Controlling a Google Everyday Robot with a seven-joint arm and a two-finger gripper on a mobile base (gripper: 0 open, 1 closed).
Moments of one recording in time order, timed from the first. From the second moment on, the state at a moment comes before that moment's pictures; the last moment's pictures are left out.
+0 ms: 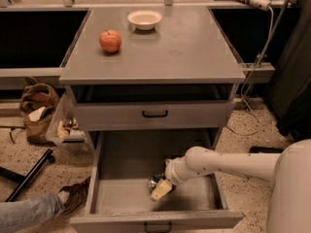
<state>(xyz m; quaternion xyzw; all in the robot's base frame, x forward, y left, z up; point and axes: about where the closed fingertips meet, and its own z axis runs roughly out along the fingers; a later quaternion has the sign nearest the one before) 0.548 -0.032 0.398 -0.51 0.80 0.21 0.24</state>
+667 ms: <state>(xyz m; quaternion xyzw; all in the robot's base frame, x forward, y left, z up) 0.542 -0.052 0.383 -0.50 0.82 0.19 0.21</state>
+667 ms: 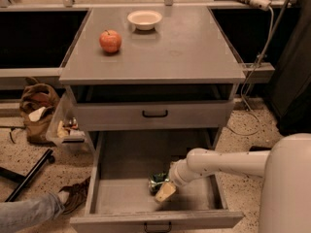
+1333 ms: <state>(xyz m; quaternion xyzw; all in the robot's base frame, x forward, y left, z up) 0.544 -0.056 0.372 -0.49 0.83 0.19 0.20</state>
